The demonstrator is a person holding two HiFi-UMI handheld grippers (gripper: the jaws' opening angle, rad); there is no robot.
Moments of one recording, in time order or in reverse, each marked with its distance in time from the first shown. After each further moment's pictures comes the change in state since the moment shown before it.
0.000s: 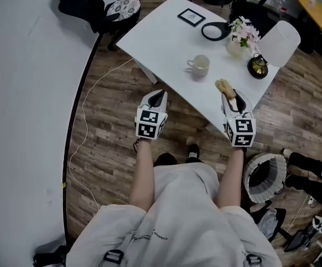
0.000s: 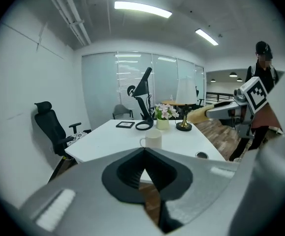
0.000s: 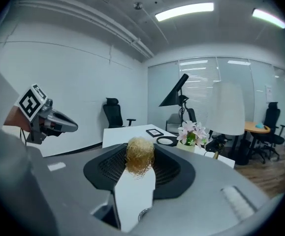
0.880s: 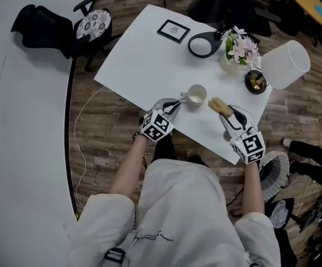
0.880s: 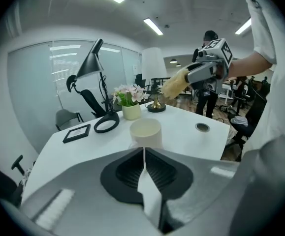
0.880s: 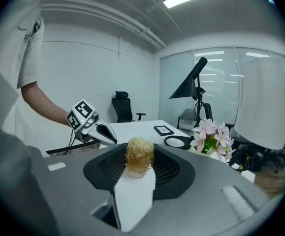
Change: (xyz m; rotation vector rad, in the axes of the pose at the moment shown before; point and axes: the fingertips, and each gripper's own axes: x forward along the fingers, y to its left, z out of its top) left arm 0.195 -0.001 -0.002 0.460 0.071 -0.564; right arm 0.093 -0.018 0.010 -0.058 0.075 0.168
